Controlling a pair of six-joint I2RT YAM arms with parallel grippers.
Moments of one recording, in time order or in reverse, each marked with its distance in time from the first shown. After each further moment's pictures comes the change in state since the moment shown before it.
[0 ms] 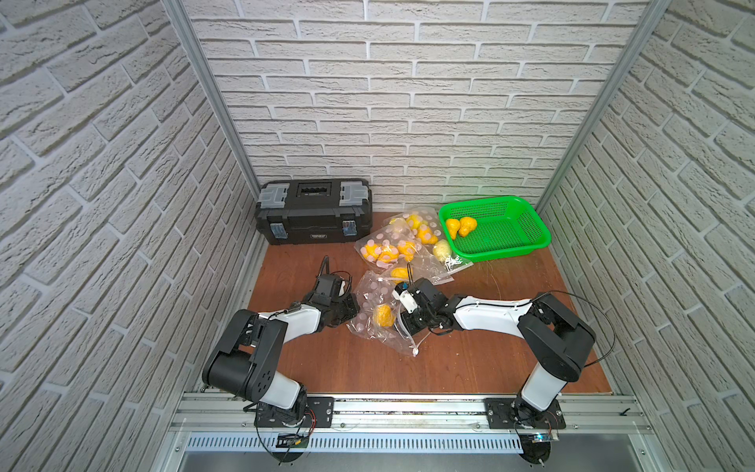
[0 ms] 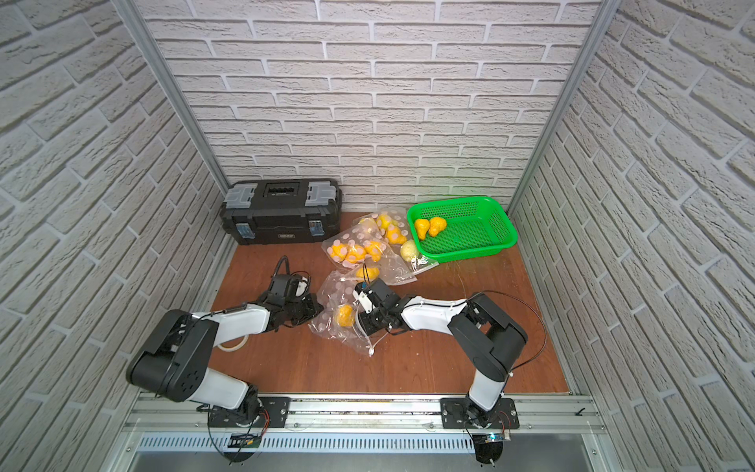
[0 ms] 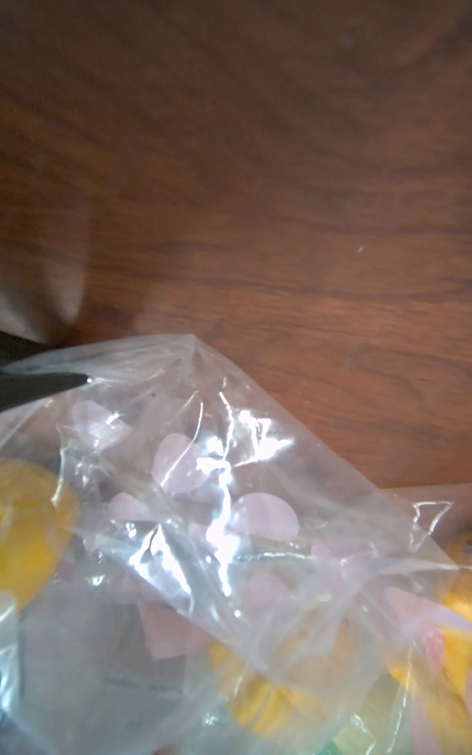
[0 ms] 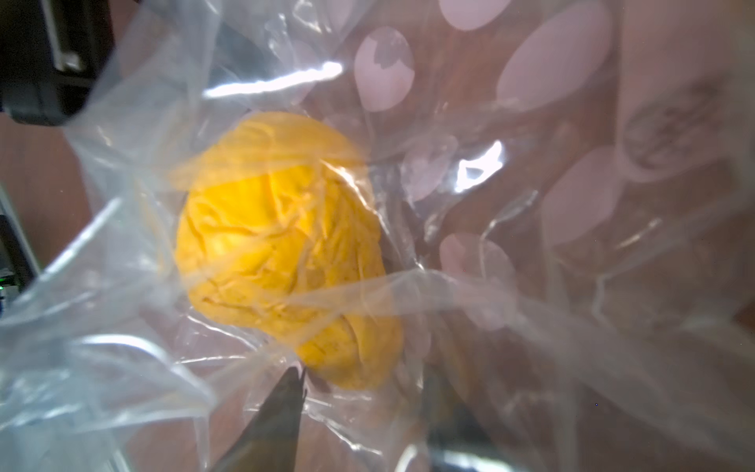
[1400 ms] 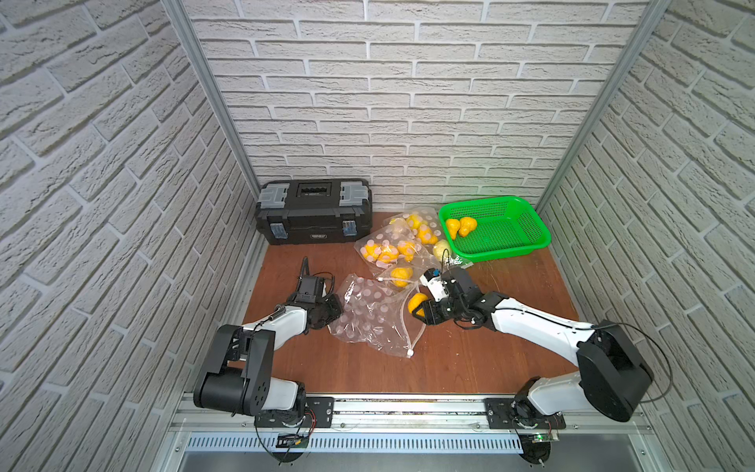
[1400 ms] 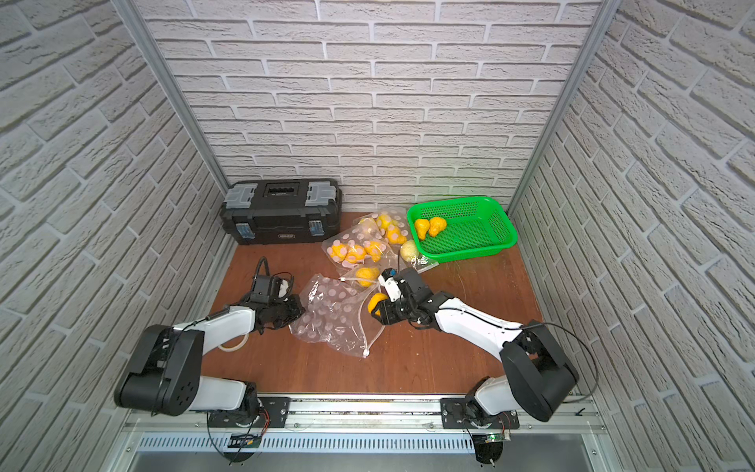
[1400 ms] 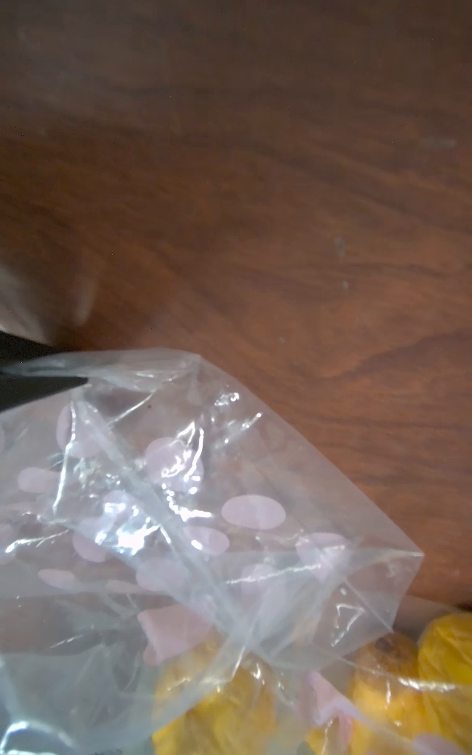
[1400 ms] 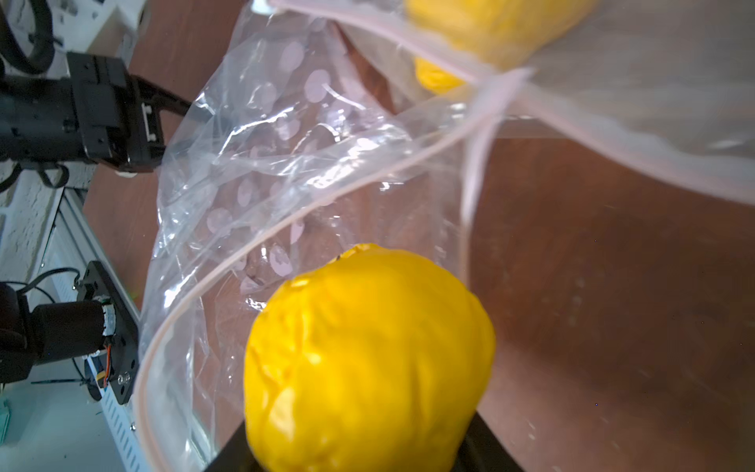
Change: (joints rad) left arm 0.174 -0.106 -0.013 -0.189 -0.052 0.060; right arm -0.212 -0.365 -0.110 -0.163 -0.016 0.034
